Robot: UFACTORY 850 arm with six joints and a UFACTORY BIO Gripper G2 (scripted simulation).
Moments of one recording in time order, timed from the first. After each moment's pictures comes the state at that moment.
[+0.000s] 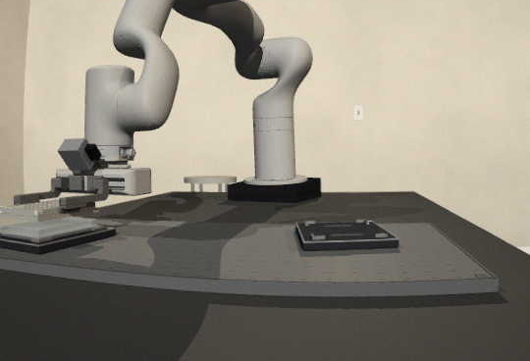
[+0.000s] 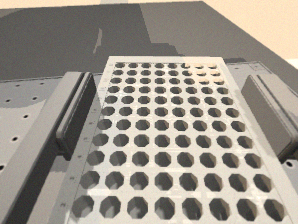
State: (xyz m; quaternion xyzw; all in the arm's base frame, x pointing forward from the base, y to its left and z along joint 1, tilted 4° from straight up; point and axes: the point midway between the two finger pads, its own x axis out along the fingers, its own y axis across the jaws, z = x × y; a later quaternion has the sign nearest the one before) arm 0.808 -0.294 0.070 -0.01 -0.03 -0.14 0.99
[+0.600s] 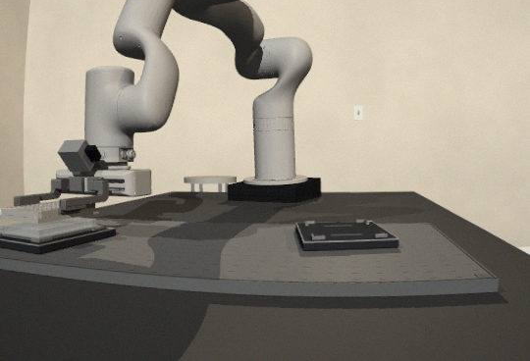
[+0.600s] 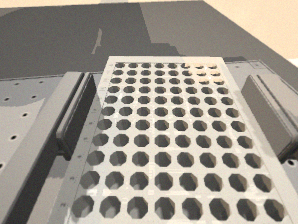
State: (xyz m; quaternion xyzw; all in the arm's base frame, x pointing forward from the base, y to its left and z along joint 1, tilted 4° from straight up) arm 0.808 -0.294 0.068 -0.01 -0.03 -0.14 0.99
